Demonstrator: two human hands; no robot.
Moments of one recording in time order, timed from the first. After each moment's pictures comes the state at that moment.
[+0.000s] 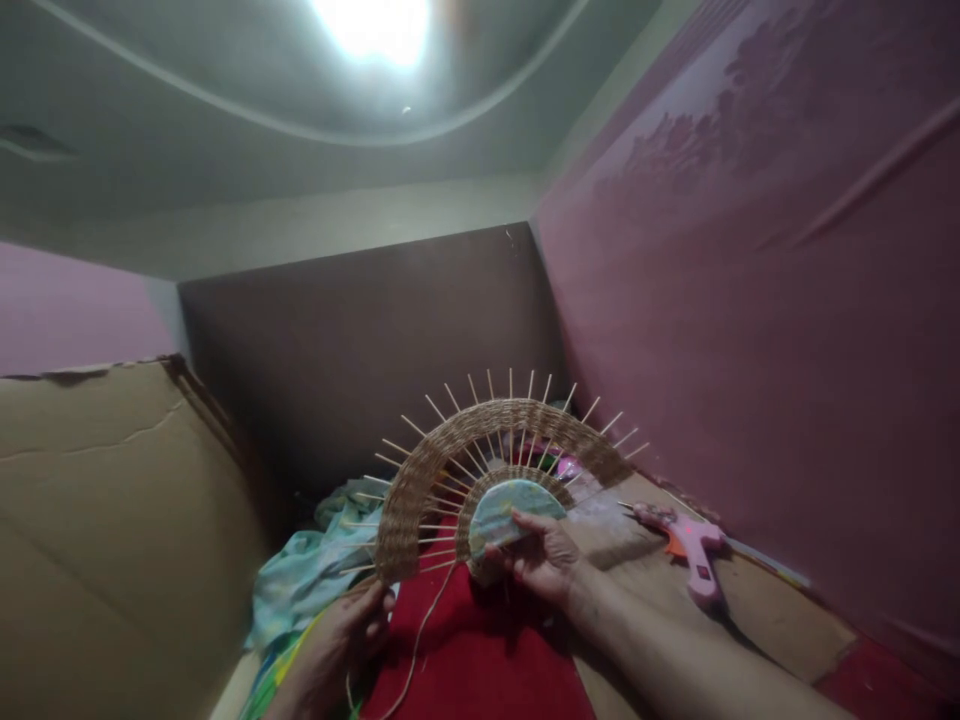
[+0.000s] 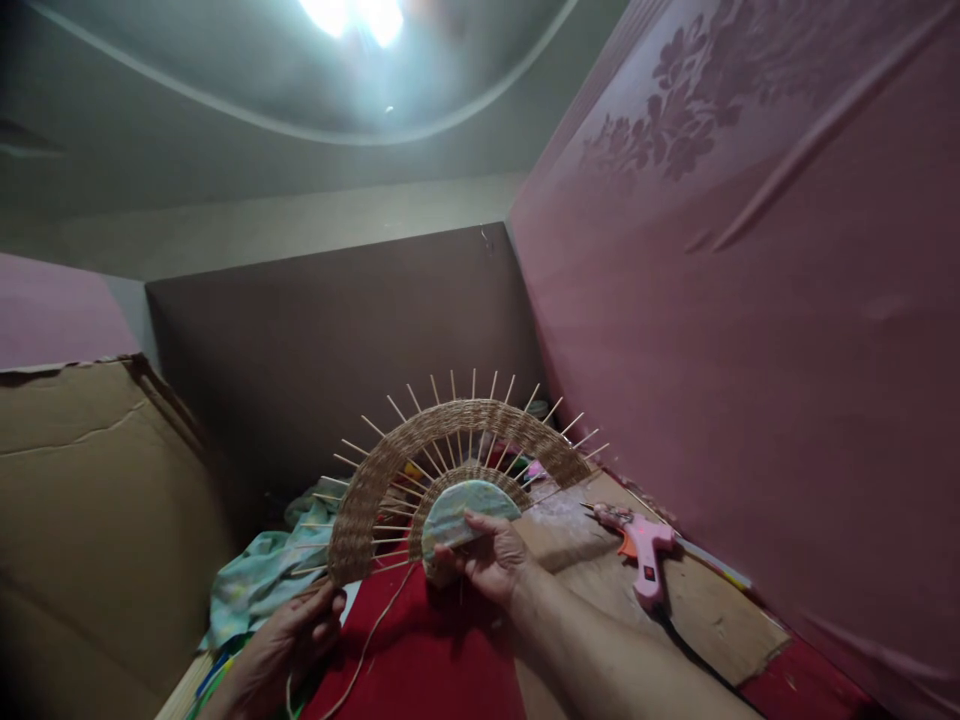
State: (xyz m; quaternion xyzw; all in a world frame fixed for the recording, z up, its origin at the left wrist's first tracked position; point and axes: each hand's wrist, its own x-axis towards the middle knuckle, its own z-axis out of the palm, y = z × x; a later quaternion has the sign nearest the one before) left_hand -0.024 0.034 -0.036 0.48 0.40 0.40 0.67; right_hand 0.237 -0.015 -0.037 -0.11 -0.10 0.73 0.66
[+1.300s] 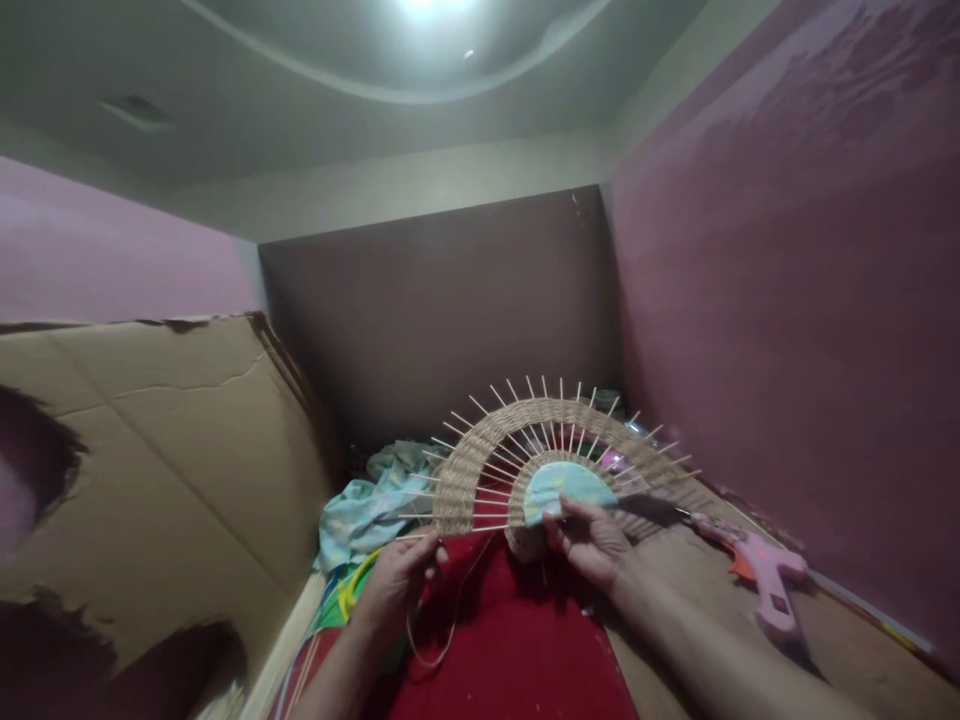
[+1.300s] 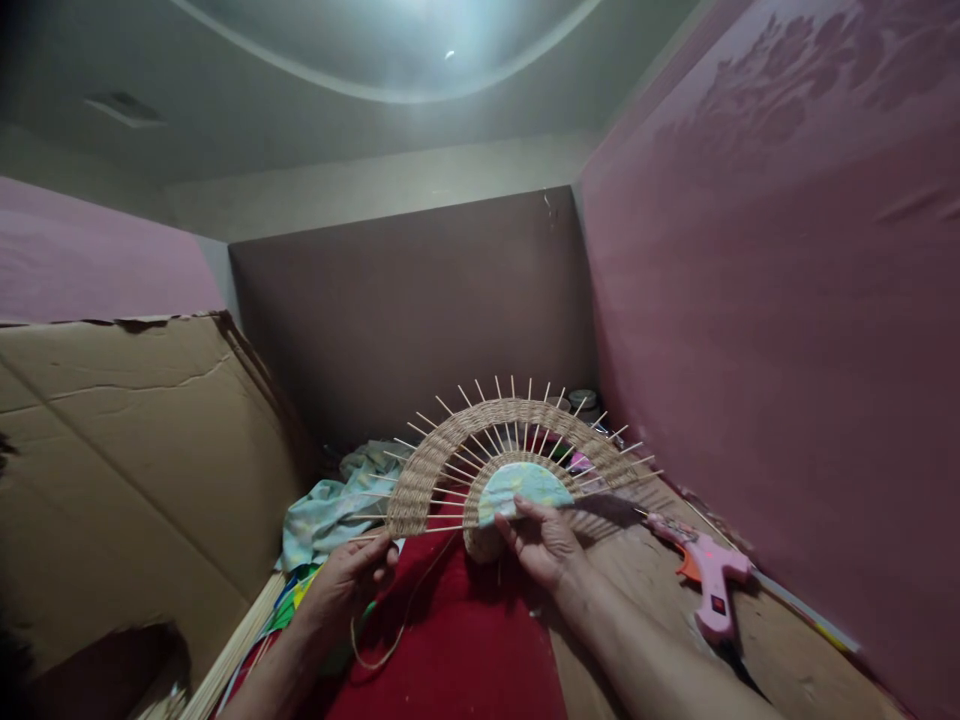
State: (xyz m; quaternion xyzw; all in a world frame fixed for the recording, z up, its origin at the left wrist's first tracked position) left_hand -0.009 0.024 -0.029 0.52 0.38 0.46 0.61; right_hand 0.245 -0.008 -0.044 -0.15 -0.01 0.70 0.70
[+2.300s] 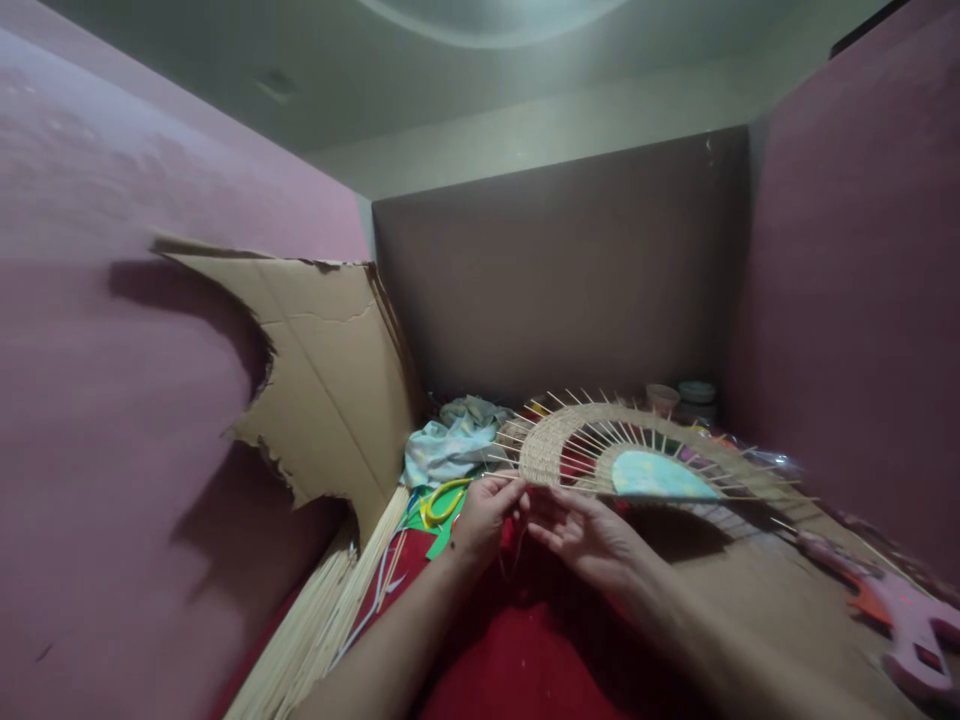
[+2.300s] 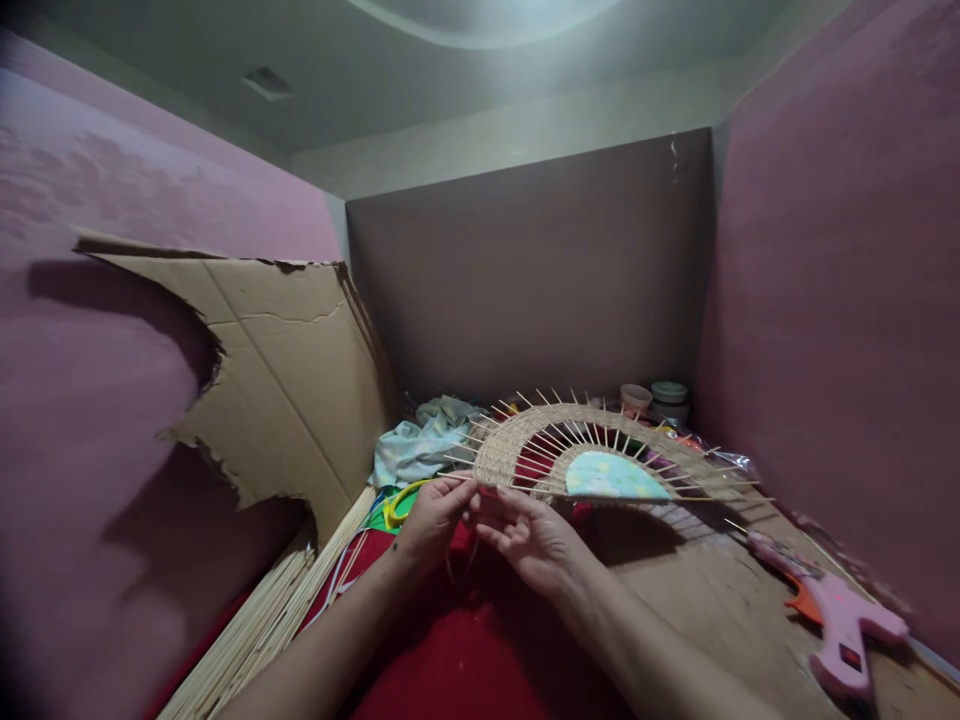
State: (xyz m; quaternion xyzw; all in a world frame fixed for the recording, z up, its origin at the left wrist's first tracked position) left_hand 0.018 -0.005 -0.018 0.56 0.33 0.52 0.55; right_hand 0.167 -0.037 -0.018 -0.19 -0.21 0.81 0.52
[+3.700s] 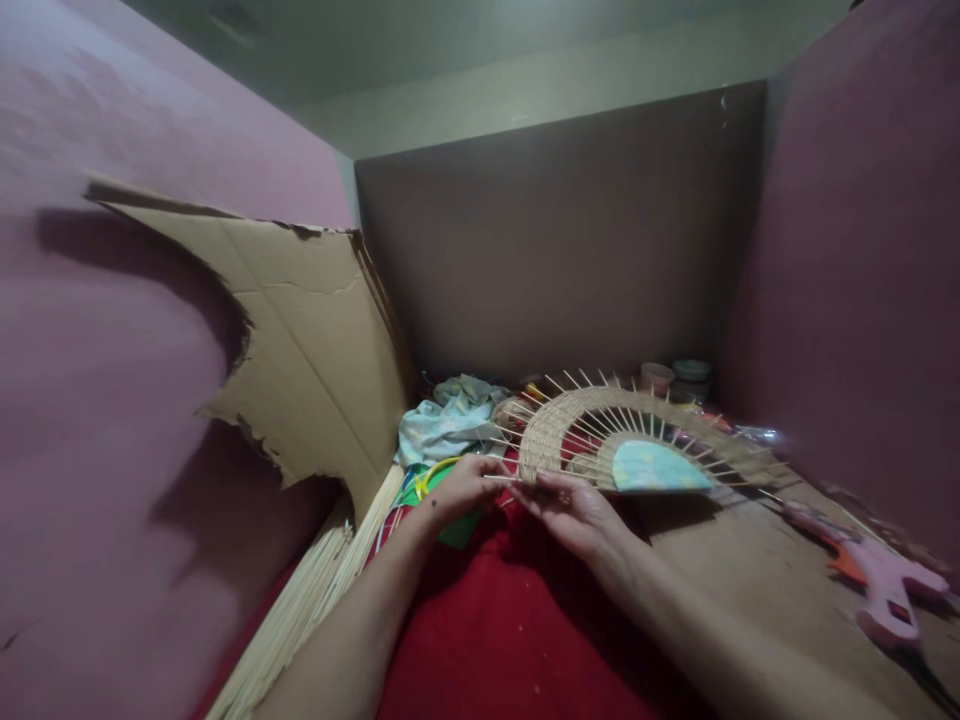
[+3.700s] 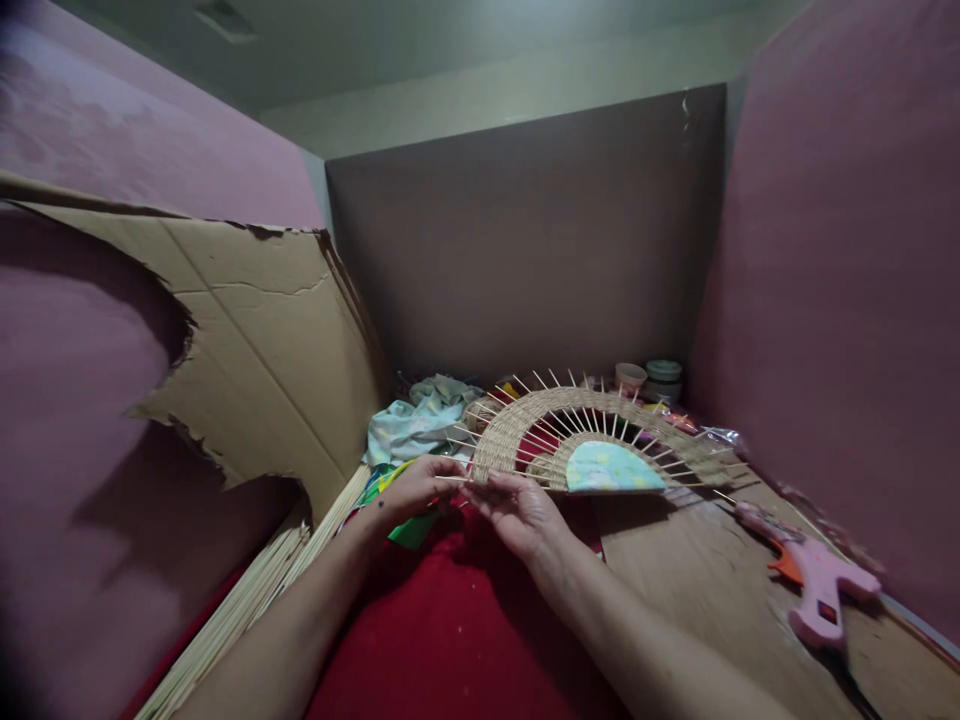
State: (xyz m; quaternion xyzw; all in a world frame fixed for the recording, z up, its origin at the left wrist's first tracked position) left_hand -0.019 0.016 -0.014 0.70 0.44 0.29 0.48; right_hand 0.146 -0.023 -0.032 -0.20 -0.13 0.79 0.56
